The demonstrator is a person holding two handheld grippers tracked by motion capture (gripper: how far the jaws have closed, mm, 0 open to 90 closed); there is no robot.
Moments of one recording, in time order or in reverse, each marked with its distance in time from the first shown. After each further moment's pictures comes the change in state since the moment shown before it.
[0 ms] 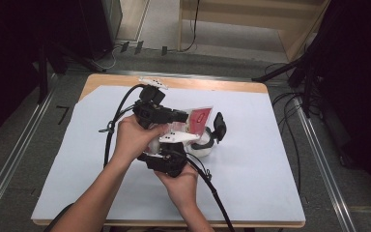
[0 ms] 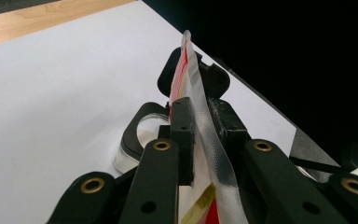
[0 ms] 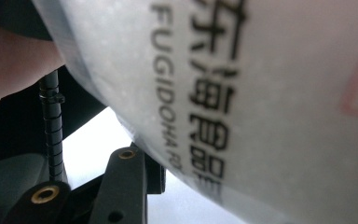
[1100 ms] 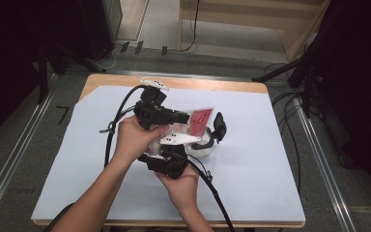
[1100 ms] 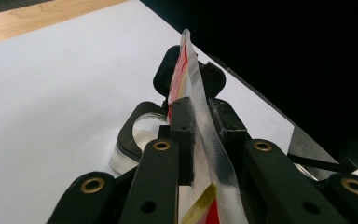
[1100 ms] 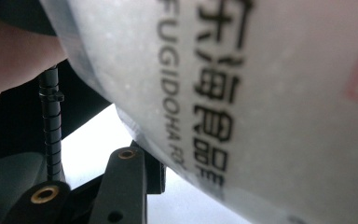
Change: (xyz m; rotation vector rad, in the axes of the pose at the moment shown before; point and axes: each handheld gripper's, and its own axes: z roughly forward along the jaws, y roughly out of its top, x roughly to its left) left arm -0.004 0.000 0.001 0.006 -0.004 0.011; right arm 0.001 -0.004 -0.002 -0.020 -0.004 -0.011
